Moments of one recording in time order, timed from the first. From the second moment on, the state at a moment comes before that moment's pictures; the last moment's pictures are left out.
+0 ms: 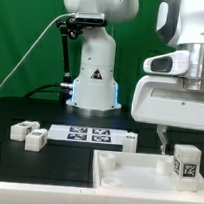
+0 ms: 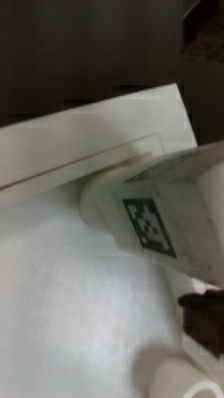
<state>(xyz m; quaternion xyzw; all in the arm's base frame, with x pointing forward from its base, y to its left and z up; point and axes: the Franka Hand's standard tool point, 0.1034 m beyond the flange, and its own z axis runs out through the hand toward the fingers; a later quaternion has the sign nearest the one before) 0.622 0.126 0.077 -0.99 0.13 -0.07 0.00</state>
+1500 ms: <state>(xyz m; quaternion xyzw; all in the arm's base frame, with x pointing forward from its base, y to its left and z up) 0.623 0.110 0.075 -0.97 0.23 -0.08 -0.01</state>
